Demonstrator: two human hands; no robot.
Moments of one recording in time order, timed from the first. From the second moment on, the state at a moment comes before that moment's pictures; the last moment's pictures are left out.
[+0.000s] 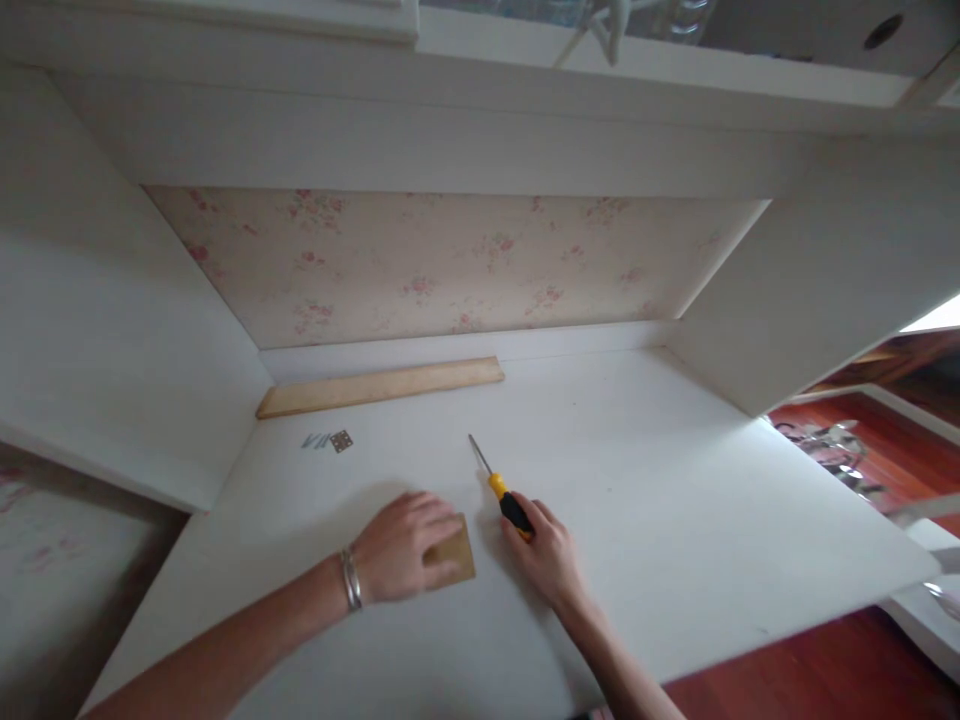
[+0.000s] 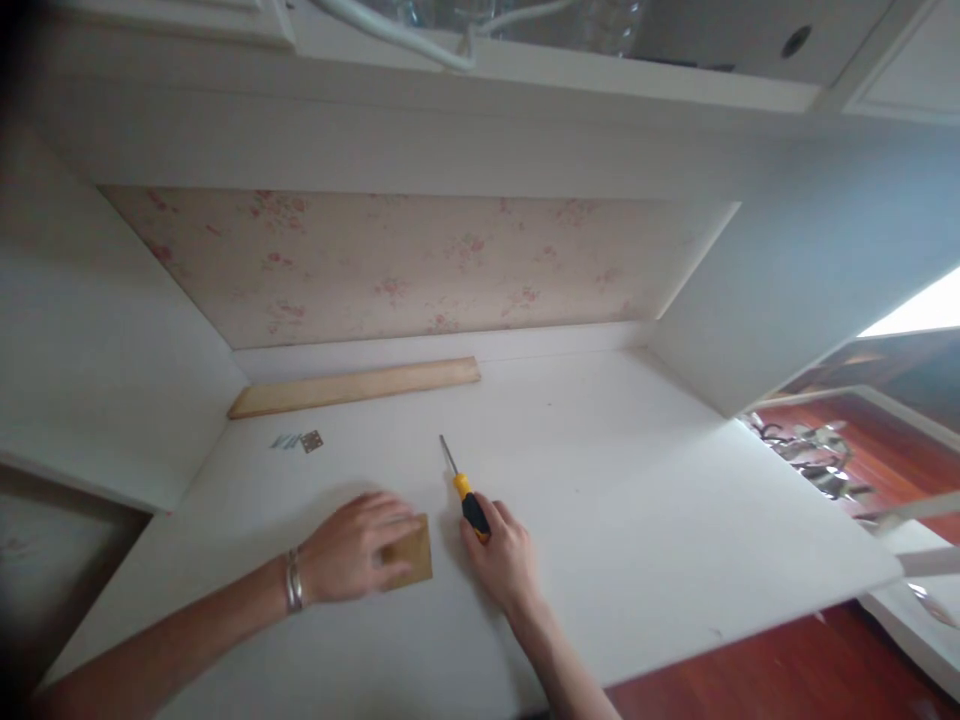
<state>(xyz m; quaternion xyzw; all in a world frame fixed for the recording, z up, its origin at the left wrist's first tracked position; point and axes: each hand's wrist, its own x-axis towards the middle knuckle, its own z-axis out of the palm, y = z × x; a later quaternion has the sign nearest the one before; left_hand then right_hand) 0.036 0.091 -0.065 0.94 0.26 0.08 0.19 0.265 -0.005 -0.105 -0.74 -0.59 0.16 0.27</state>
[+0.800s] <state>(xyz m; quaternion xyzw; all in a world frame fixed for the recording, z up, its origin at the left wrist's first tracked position) -0.005 0.220 -0.108 0.83 0.56 0.03 0.06 0.161 0.124 -0.087 -0.70 -0.67 0.19 0.15</state>
